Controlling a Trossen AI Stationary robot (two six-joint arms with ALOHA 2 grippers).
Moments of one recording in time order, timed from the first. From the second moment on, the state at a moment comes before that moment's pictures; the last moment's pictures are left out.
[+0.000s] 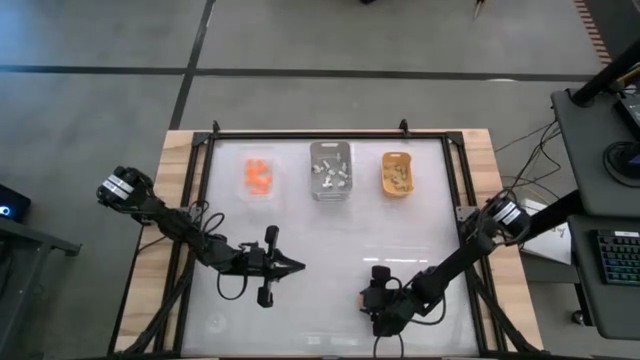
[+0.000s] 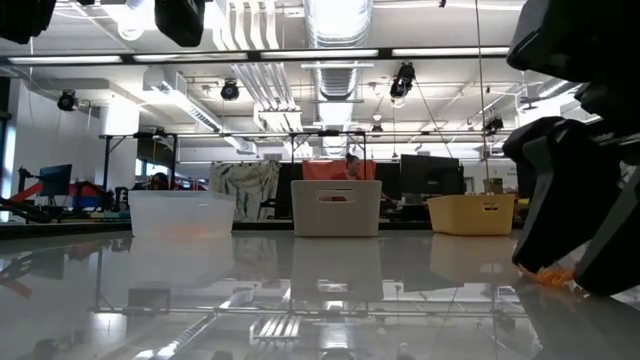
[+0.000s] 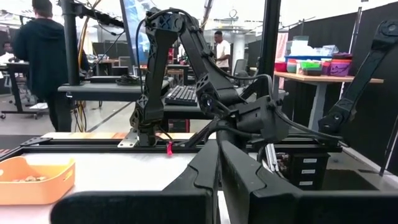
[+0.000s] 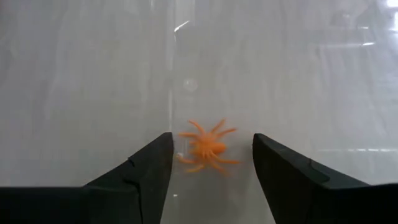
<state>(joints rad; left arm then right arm) -0.57 1.49 0.55 1.09 -0.52 0.01 0.71 1.89 0.96 -0.07 0.42 0.63</state>
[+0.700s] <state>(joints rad) -0.57 1.49 0.55 1.08 -0.52 0.01 0.71 1.90 0.96 -0.07 0.40 0.63</state>
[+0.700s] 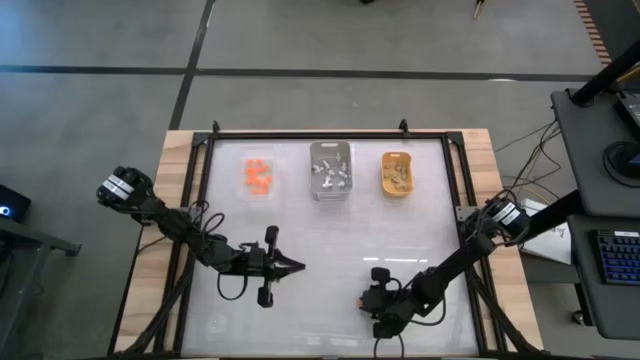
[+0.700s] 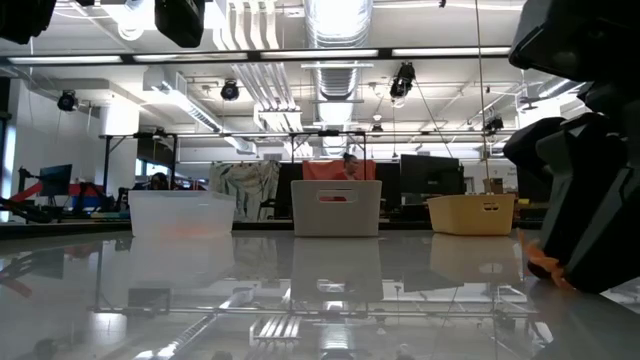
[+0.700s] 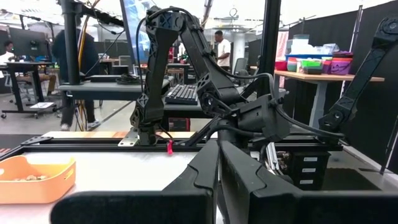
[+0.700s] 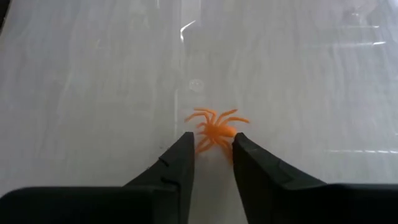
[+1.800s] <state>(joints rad) -0.63 1.20 0.55 1.12 -0.65 0.21 0.45 1.82 1.13 -0.07 0.45 0.23</state>
